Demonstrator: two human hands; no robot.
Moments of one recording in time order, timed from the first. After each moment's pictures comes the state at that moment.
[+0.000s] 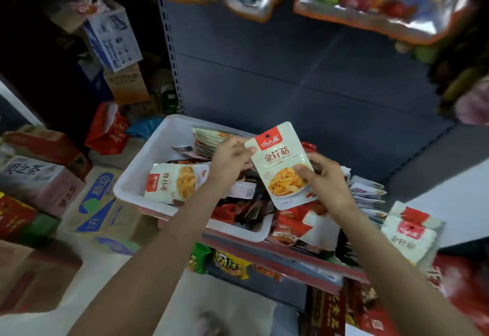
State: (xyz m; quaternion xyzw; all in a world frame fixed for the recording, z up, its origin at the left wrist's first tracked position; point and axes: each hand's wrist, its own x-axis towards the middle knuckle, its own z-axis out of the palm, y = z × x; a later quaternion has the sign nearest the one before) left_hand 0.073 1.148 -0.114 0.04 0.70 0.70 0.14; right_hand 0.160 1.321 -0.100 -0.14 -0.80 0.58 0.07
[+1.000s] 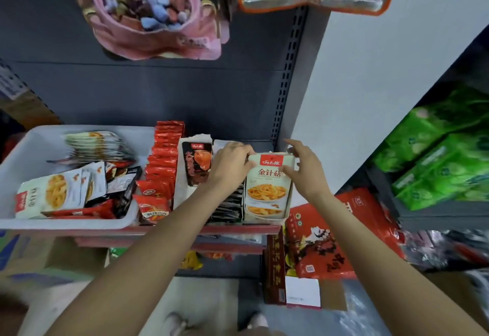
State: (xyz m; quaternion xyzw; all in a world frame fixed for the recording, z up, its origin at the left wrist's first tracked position) left_hand 0.219 1.408 -0.128 0.36 0.90 0.24 0.07; right_hand 0.323 1.551 -0.140 -0.24 -0.89 0.36 0.12
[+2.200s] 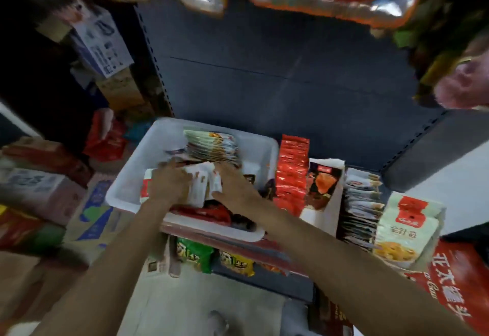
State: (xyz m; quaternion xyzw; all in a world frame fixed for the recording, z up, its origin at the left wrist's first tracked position) left_hand 0.039 1.062 -0.175 -0.03 0.96 0.26 0.09; right_hand 0.111 1.221 -0.152 0.04 -0.94 0.32 -0.12
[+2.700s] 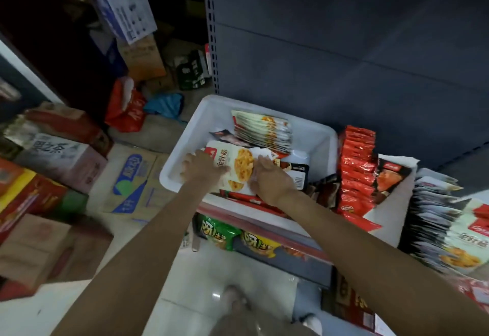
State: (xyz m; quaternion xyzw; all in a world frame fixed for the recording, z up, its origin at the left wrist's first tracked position) left_hand 0.004 1.009 -0.208 -0.09 0.95 0.20 0.22; right_hand 0.068 1.168 -0.201 0.02 -0.97 0.10 -0.23
